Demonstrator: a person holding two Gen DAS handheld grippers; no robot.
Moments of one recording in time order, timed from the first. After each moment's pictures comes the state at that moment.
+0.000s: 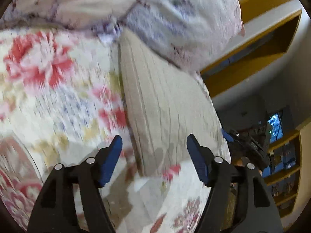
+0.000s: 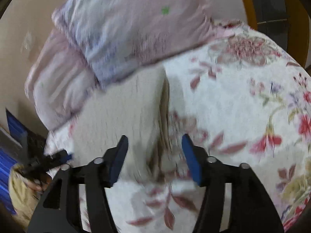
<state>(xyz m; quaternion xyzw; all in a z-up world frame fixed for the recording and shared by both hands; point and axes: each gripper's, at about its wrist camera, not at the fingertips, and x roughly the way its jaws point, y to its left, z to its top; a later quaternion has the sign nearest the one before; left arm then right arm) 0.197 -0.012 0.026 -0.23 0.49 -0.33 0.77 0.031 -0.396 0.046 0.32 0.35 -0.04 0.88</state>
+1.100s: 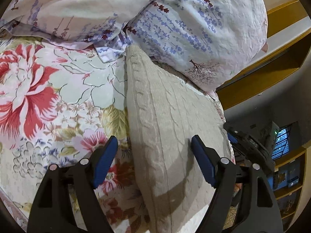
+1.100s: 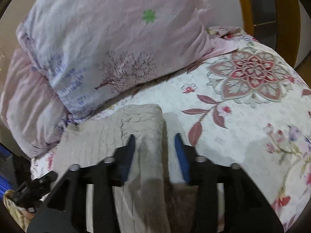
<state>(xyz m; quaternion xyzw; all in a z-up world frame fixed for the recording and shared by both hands) 0.255 -0.044 0.011 -0.24 0.51 -0.29 0.77 0.107 -0.416 0.039 0.30 0.35 -0.12 0.88</state>
